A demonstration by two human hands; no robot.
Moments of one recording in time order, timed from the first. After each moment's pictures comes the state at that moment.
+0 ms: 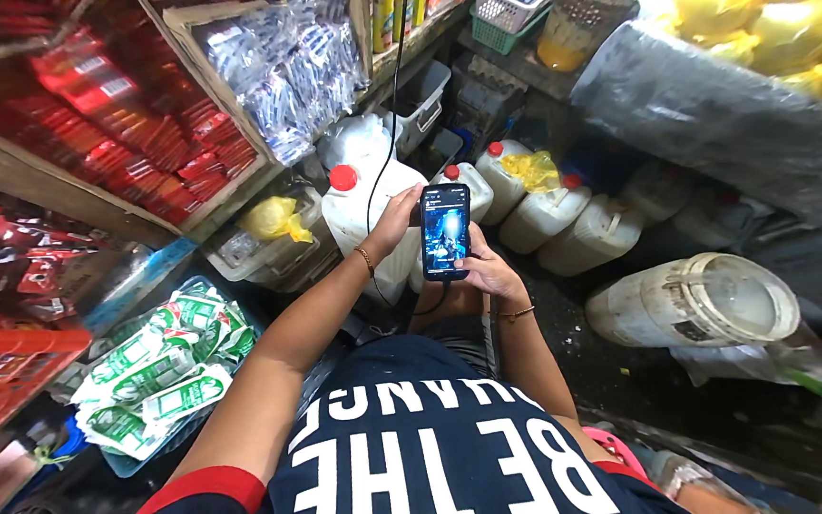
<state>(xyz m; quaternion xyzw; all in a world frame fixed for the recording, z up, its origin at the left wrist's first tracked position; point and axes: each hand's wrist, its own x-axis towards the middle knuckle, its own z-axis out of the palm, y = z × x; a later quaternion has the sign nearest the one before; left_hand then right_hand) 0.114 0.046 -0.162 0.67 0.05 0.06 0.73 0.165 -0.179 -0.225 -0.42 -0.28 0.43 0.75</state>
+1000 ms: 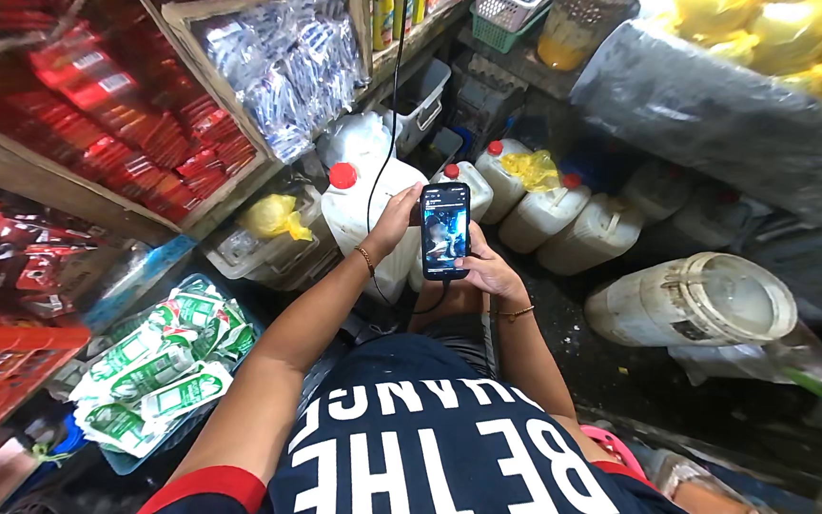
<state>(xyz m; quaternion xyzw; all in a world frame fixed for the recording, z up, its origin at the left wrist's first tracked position) 0.112 0.044 -0.162 0.67 0.06 0.06 0.74 0.162 -0.180 -0.224 -0.42 -0.28 0.43 0.75</state>
